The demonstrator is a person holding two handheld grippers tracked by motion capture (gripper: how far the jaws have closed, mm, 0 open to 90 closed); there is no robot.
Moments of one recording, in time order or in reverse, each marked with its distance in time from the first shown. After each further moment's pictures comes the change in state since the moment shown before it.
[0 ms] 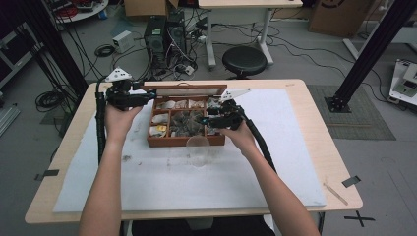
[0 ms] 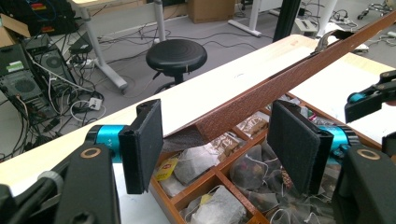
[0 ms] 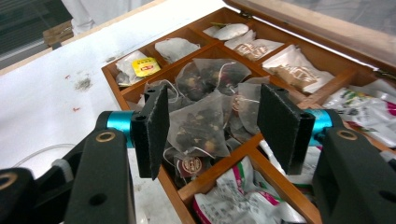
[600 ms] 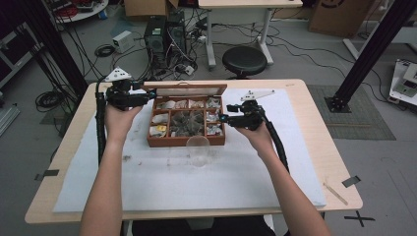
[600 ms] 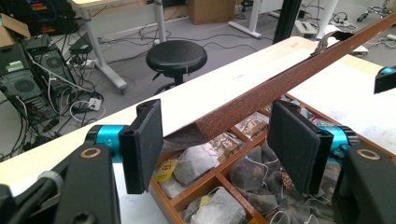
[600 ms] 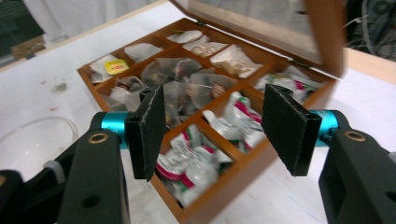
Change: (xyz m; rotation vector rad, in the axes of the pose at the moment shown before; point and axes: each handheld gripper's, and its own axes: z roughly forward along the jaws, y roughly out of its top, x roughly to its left) left arm 0.000 0.000 0.000 -0.006 0.000 -0.010; right arm -0.017 -0.017 -0.050 -0.065 -0.099 0.020
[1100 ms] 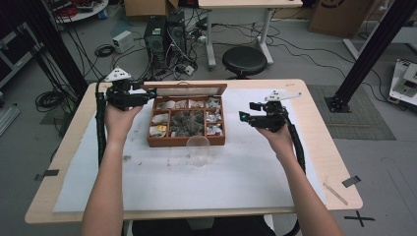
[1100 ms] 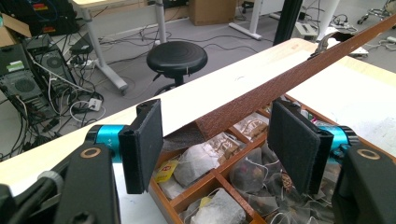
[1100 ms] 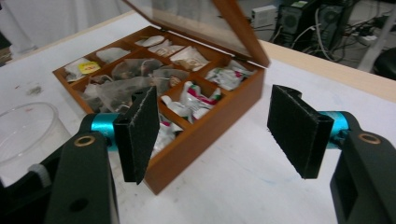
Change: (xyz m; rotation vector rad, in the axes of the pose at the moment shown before) left arm 0.000 0.000 0.000 -0.005 0.003 -0.006; right arm -0.017 -0.012 -0.055 -0.042 -0.116 0.013
